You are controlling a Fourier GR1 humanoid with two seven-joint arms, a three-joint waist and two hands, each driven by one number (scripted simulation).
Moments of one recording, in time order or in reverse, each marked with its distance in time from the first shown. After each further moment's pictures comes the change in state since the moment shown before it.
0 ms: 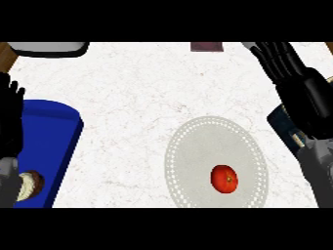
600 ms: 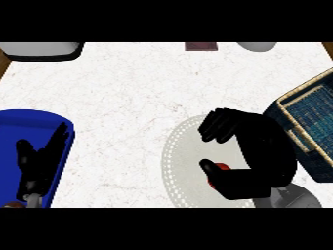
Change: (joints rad) left arm 0.190 -0.019 -0.191 0.111 0.018 -0.207 0.143; right arm 0.208 0.247 0.183 -0.109 0.003 0.007 -0.319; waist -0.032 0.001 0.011
